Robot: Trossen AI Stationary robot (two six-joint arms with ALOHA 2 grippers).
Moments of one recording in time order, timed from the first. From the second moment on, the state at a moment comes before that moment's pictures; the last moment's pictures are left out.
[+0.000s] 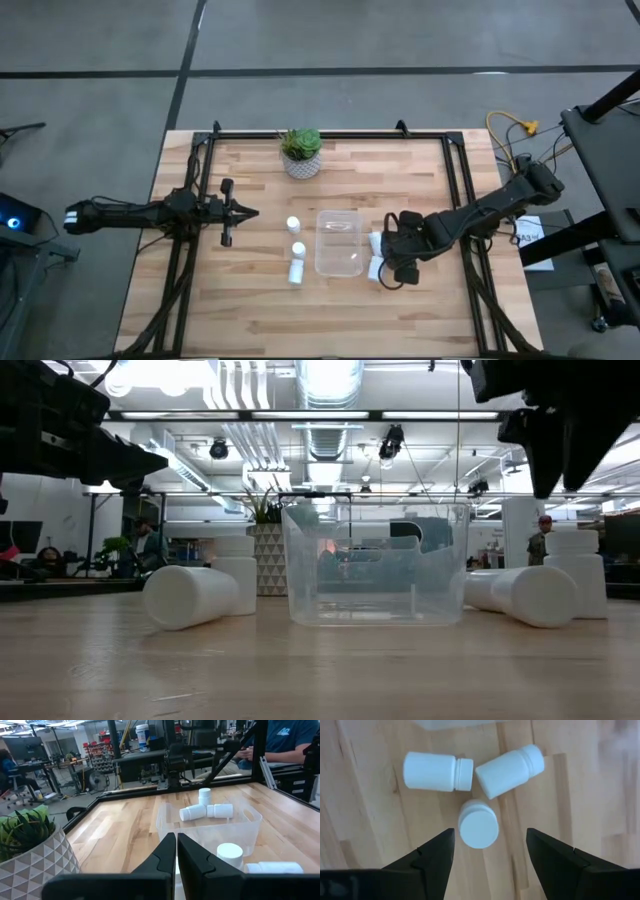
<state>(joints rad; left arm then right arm) 0.04 0.24 0.01 0.14 0.00 0.13 0.41 1.48 1.11 -1.06 0.14 0.60</state>
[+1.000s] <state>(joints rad) 0.04 0.24 0.01 0.14 0.00 0.13 0.41 1.48 1.00 -0.93 0.08 0.57</state>
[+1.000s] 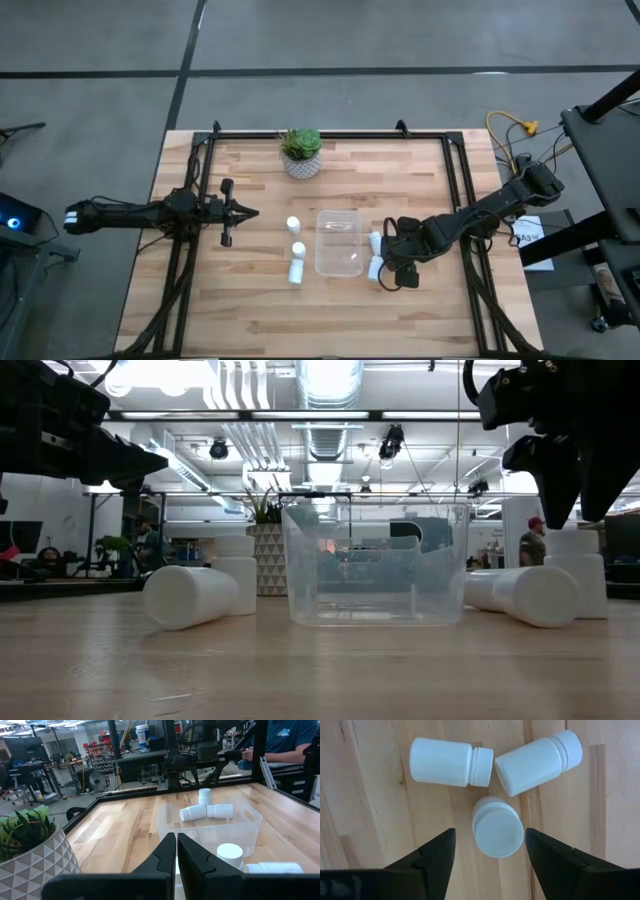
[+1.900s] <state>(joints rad) 0.04 0.24 0.01 0.14 0.00 0.13 0.40 1.48 0.93 -0.84 0.08 0.55</state>
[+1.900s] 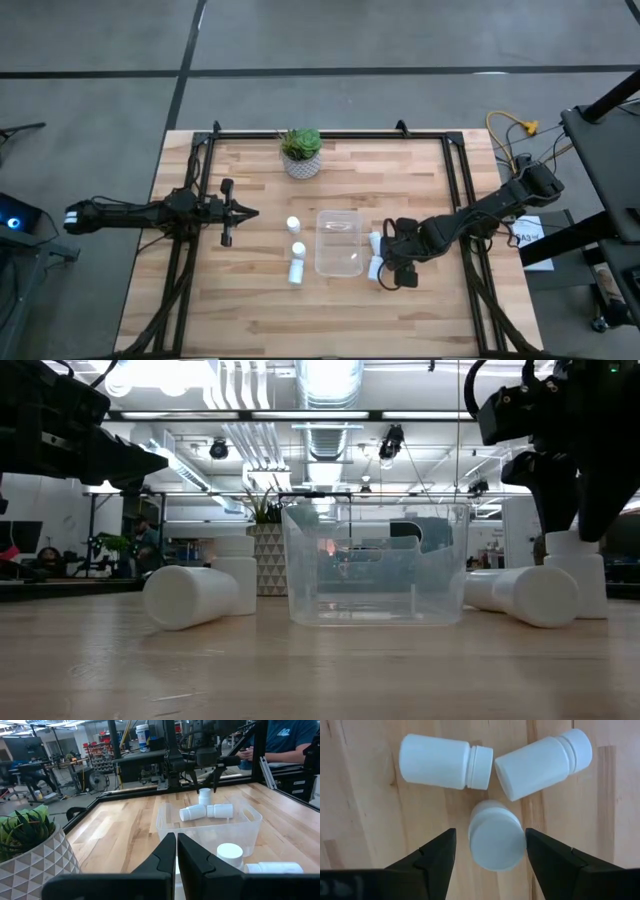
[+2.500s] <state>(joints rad) 0.04 0.24 0.01 0.14 0.00 0.13 0.40 1.48 0.94 -0.86 0.07 0.54</state>
